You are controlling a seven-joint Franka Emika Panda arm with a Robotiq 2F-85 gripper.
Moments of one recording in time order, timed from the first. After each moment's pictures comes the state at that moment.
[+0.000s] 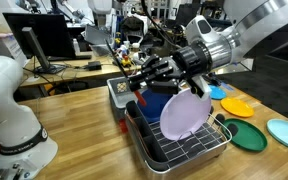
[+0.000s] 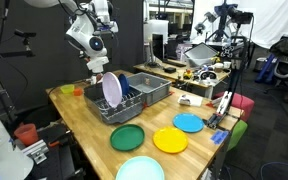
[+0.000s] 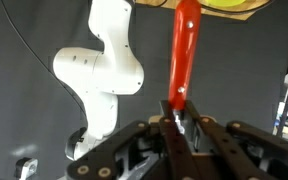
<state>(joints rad) 0.37 0.21 0.31 -2.16 1.82 2.32 -2.60</state>
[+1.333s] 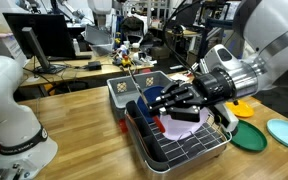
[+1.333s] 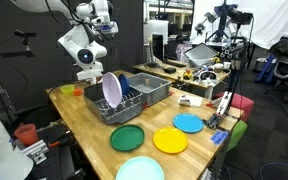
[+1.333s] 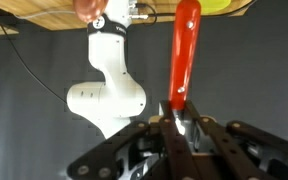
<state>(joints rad) 0.37 0.14 0.31 -2.37 2.04 2.32 -2.60</state>
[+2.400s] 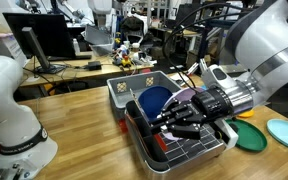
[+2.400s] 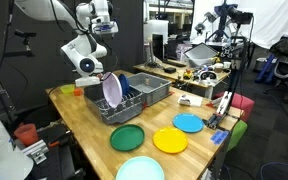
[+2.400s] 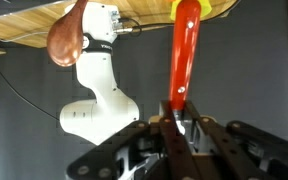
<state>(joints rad) 0.38 0.23 0.30 -2.38 2.04 2.26 -2.59</state>
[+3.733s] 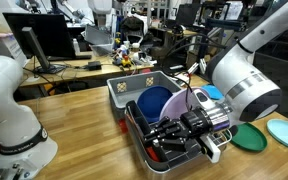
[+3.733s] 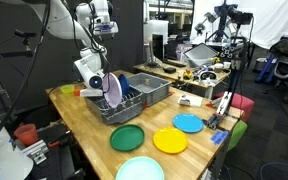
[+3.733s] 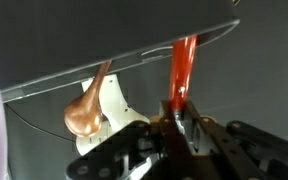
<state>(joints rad) 0.39 0.49 0.24 -2.26 2.05 2.14 -2.59</state>
